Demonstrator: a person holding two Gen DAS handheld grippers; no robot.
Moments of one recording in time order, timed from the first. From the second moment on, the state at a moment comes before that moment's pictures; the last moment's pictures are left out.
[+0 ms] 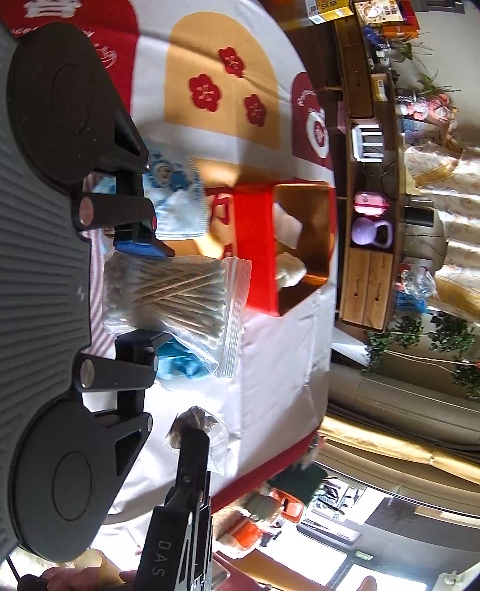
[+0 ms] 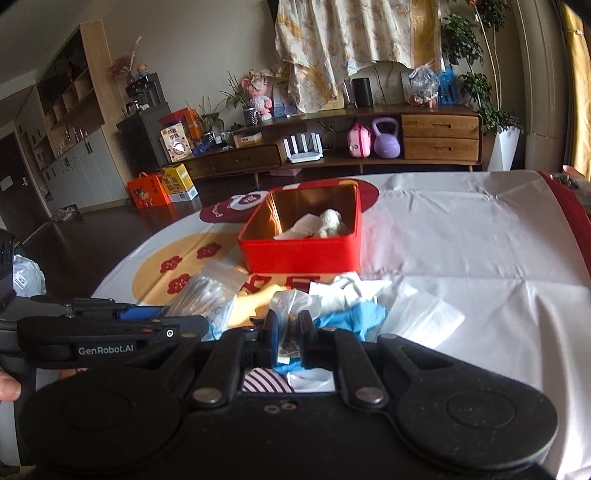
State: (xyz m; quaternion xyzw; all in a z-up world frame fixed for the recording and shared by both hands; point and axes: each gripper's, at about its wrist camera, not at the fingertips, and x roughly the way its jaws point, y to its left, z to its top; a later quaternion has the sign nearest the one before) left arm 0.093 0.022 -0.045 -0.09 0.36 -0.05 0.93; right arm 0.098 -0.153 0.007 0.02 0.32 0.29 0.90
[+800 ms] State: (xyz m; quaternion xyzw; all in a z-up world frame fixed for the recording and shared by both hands) left arm 0.183 0.054 0.006 -0.06 0.33 -0.03 0.94; right arm 0.189 -0.122 0.047 0.01 0.30 0.30 0.91
